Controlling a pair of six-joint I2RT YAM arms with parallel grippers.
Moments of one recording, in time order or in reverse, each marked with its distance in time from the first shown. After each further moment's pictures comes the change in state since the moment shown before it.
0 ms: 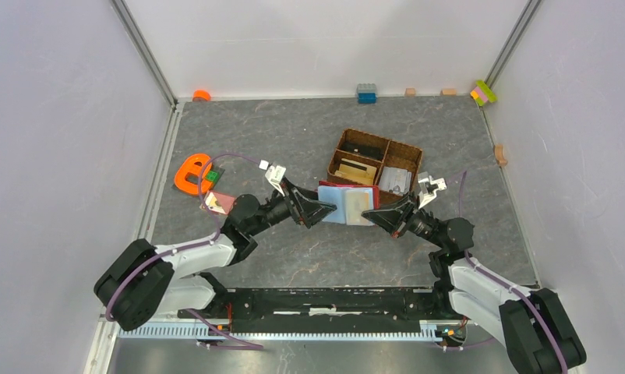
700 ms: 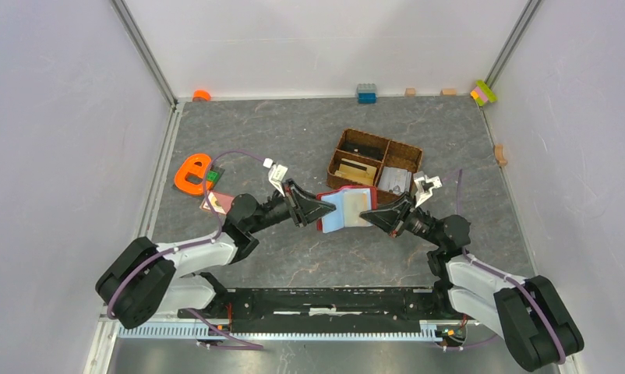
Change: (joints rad) left arm -0.005 0.016 0.017 0.104 0.151 -0.077; right arm 0.006 0.075 0.000 0.049 -0.011 0.020
